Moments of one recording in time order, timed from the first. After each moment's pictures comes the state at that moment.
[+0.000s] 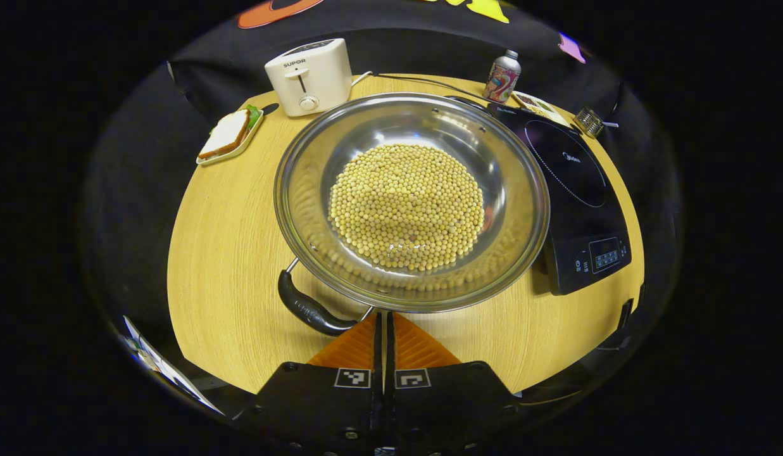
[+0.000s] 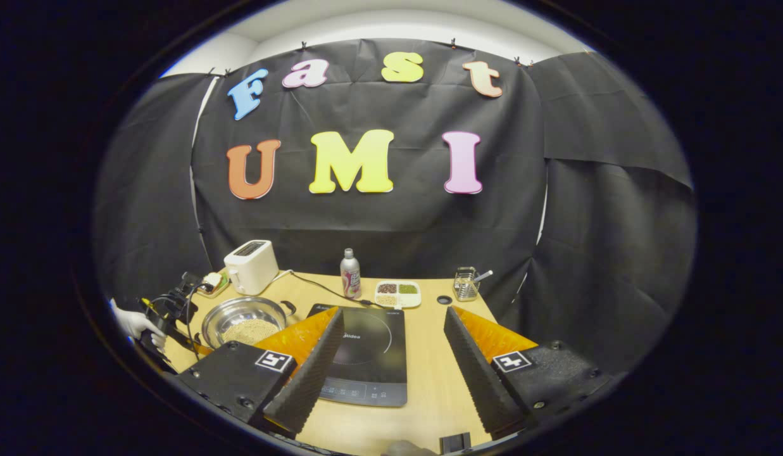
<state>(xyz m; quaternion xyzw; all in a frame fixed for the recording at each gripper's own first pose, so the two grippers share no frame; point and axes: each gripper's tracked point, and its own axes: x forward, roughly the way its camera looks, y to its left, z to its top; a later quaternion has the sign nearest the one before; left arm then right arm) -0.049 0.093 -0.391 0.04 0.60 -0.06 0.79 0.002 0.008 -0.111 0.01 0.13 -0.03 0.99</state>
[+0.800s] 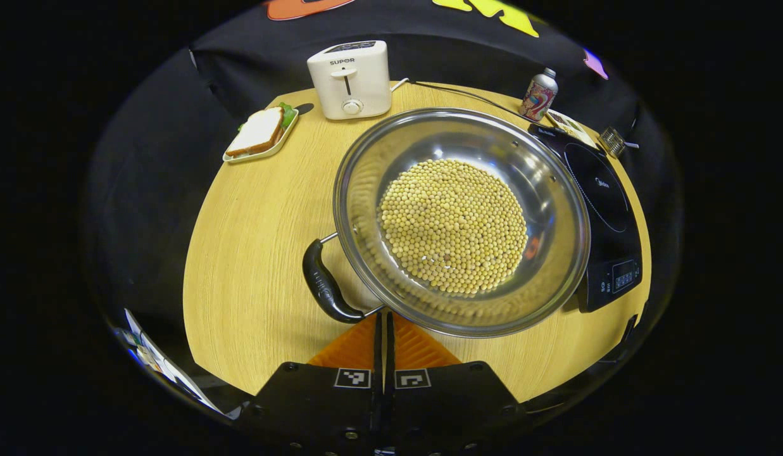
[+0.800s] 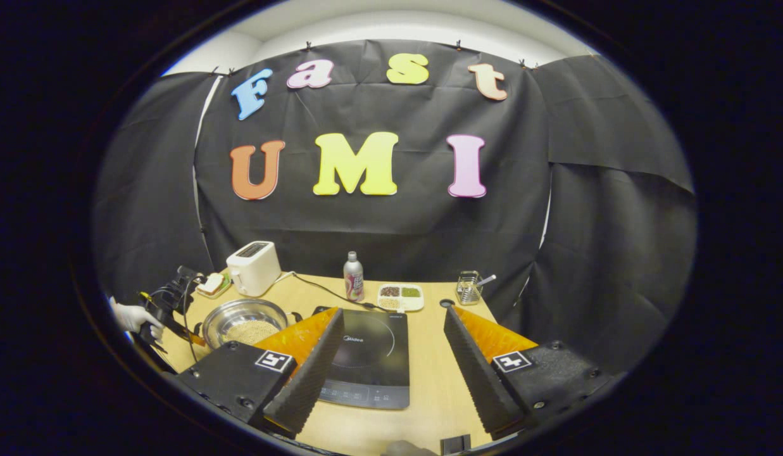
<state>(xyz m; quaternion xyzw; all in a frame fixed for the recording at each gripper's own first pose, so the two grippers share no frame) -0.016 0.144 -0.394 0.04 0.59 -0.02 0.81 0.003 0.017 -0.109 0.00 0.13 -0.02 0.99</state>
